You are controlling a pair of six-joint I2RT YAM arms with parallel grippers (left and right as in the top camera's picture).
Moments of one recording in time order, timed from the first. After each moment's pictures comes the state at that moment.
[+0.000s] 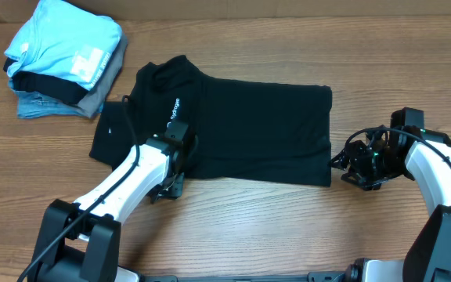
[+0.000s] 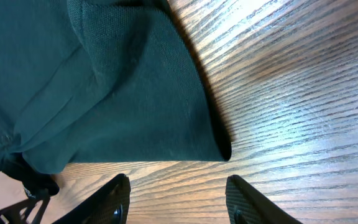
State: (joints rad) left arm -0.38 1.62 0.94 -1.00 -0.26 -0.34; right arm -0.25 1.57 0.94 -0.95 -0.50 0.32
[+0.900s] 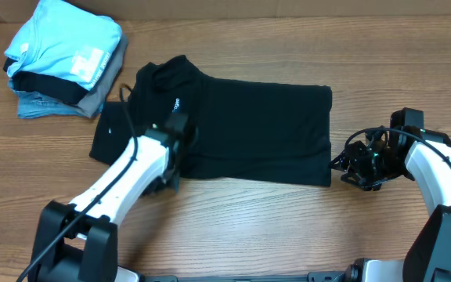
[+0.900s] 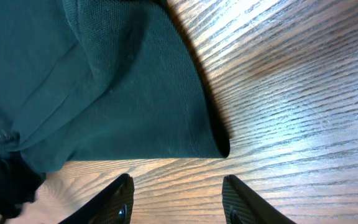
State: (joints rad) left arm -0.36 1.63 1.09 -1.13 -0.37 -0.34; right arm -0.25 1.57 0.94 -0.96 -0.50 0.32
